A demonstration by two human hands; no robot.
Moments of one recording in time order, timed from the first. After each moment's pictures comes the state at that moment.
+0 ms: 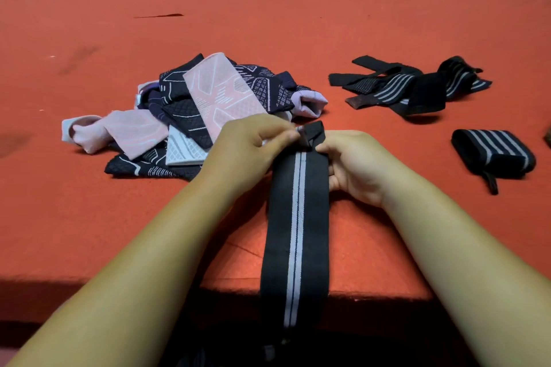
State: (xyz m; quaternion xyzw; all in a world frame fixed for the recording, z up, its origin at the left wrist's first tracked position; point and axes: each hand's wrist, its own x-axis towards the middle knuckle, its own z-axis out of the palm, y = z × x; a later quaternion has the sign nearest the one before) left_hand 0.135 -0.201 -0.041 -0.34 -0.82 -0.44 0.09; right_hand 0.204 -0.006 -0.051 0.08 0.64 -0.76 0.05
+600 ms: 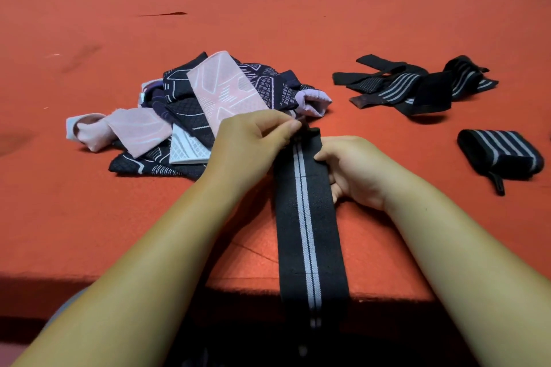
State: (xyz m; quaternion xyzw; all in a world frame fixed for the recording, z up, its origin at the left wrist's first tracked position) left_hand 0.142 -0.198 -0.038 -0.27 -0.81 -0.52 0.07; right_hand 0.201 -0.012 -0.055 0.08 0.67 -0.74 0.10
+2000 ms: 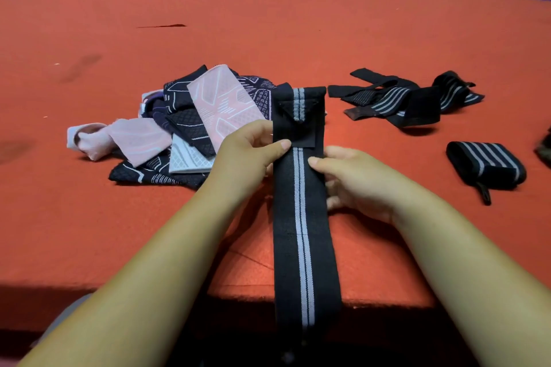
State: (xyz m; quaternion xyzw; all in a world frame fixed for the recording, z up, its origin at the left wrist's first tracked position) left_hand 0.141 -0.194 -0.048 -0.19 -0.69 -0.69 -0.07; right_hand 0.219 -0.005 -0.047 0.07 0.70 -0.71 0.10
